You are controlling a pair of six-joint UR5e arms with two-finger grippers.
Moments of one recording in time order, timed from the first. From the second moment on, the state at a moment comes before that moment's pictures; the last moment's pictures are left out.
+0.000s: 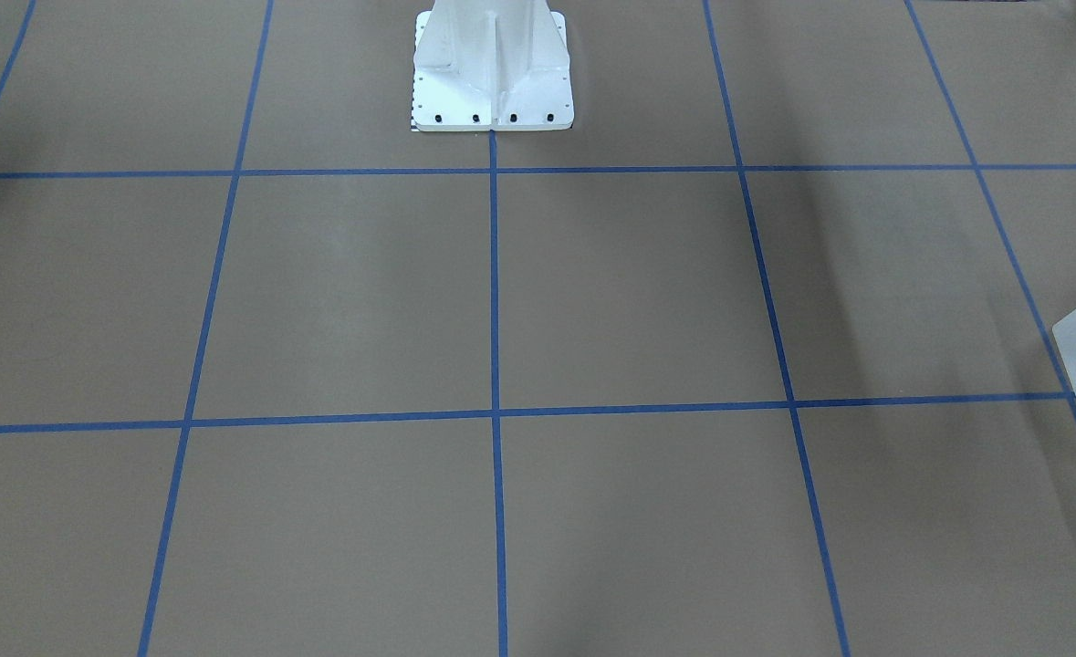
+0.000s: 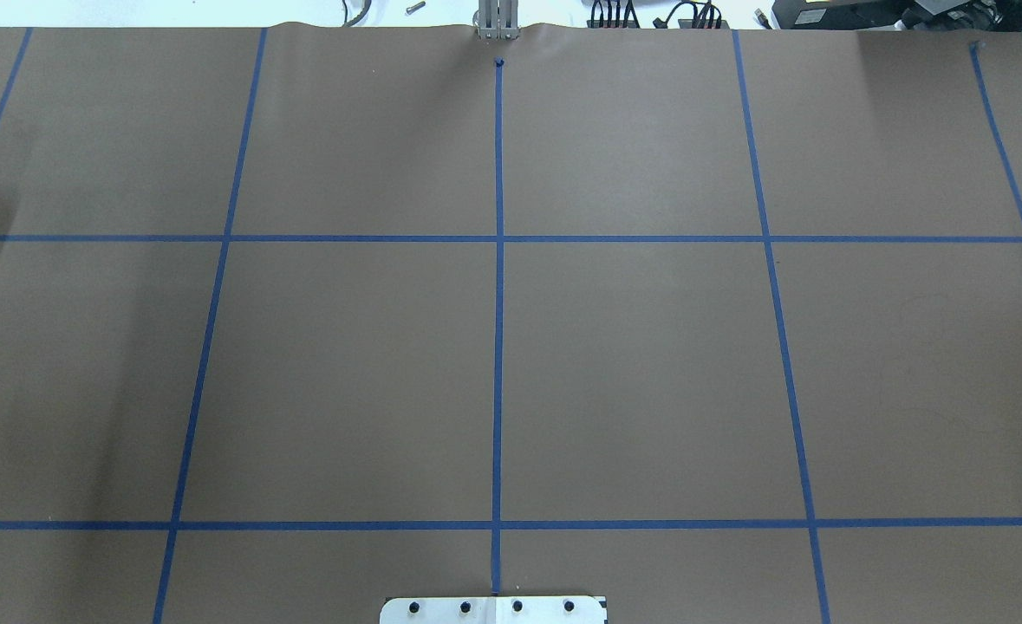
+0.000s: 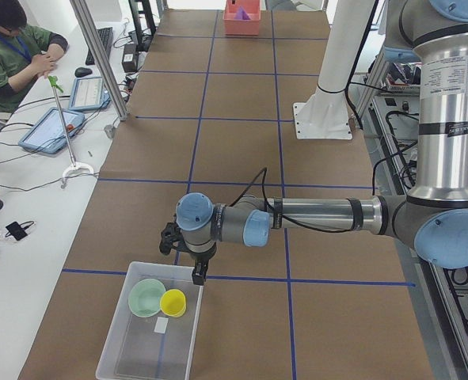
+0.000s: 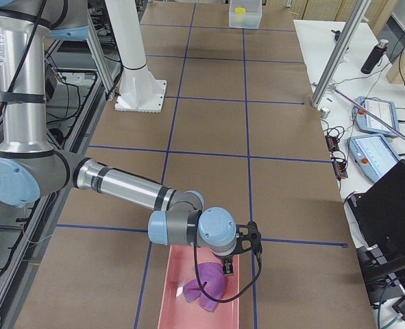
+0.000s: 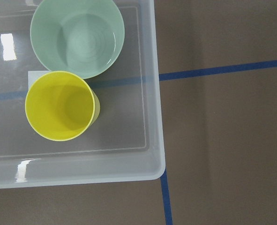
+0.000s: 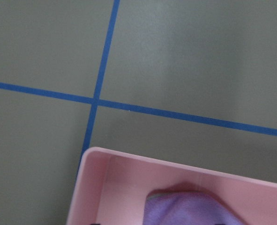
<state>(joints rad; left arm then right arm) -1.51 -1.50 -1.61 -1.68 -2.36 0.01 1.72 -1.61 1.43 -1.28 2.43 -0.15</state>
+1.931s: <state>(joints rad) -1.58 -1.43 -1.74 -1.59 -2.40 0.02 1.50 -1.72 1.78 -1.49 2.22 0.04</state>
